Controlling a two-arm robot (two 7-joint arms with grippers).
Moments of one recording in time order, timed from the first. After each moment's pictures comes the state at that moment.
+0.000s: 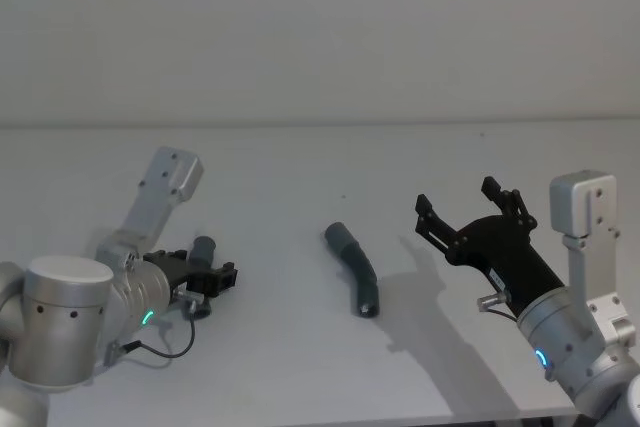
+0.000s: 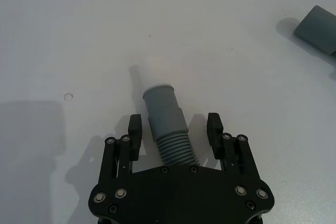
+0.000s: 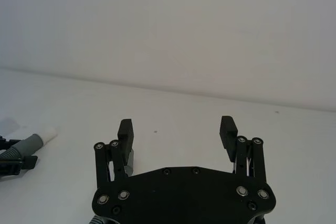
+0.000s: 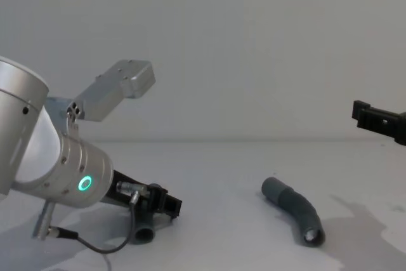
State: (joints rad) left arm -0.38 0.19 0.41 -1.54 -0.30 0.83 -0.03; right arm -0.01 0.34 -0.23 -1.77 0.29 0.03 0.07
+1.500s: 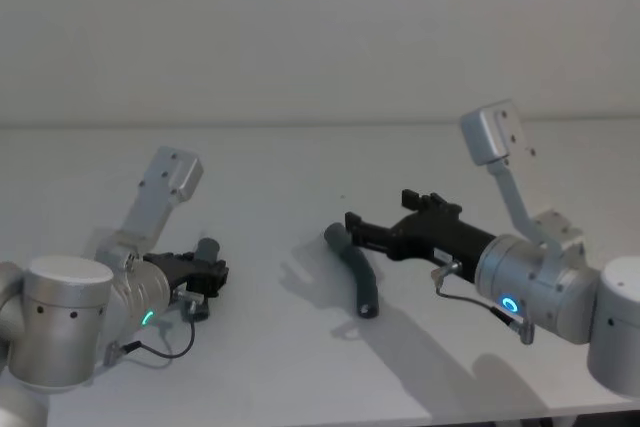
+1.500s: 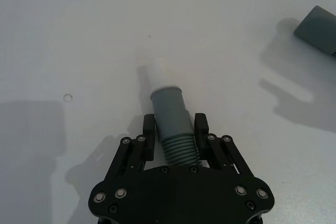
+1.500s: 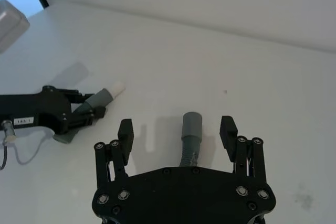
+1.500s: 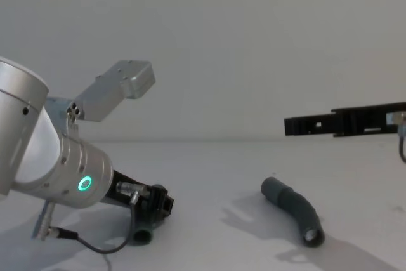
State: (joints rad) left arm -0.38 0.20 0.41 -1.54 -0.30 0.83 -0.03; right arm 0.21 0.39 -0.31 -1.81 0.45 0.60 0.21
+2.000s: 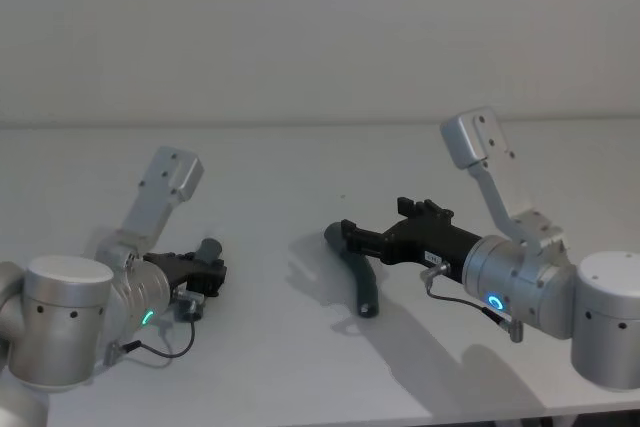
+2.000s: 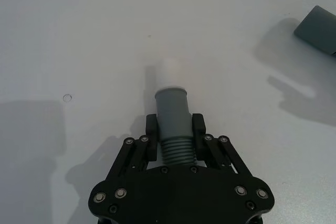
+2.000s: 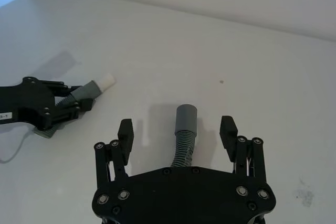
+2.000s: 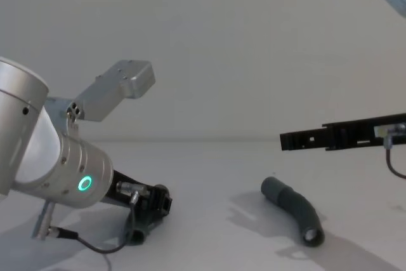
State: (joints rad) left arm -0.38 0.20 0.41 -1.54 -0.30 0.83 -0.03; right arm 0.24 0.37 -0.34 -1.76 0.42 0.63 0.19
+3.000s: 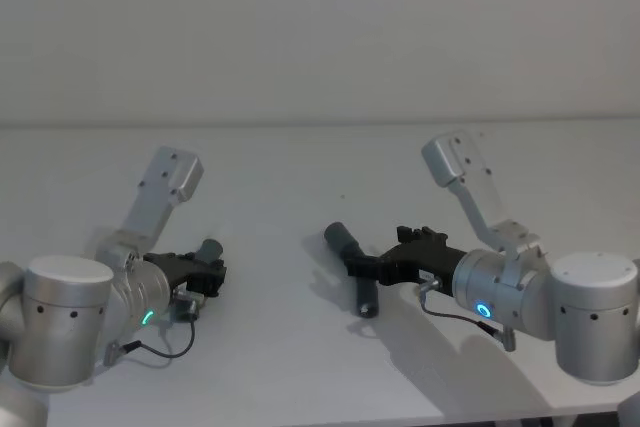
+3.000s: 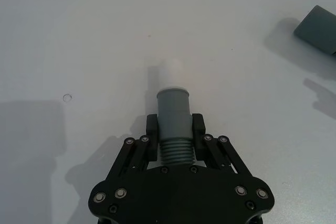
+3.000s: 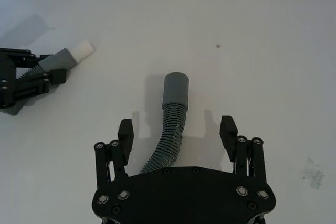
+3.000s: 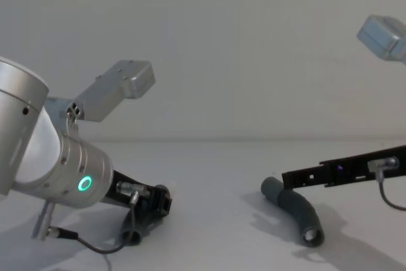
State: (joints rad) left arm -0.38 0.20 0.41 -1.54 -0.30 0.83 -0.03; right arm 0.29 0.35 -0.37 -1.65 0.39 0.71 0.19
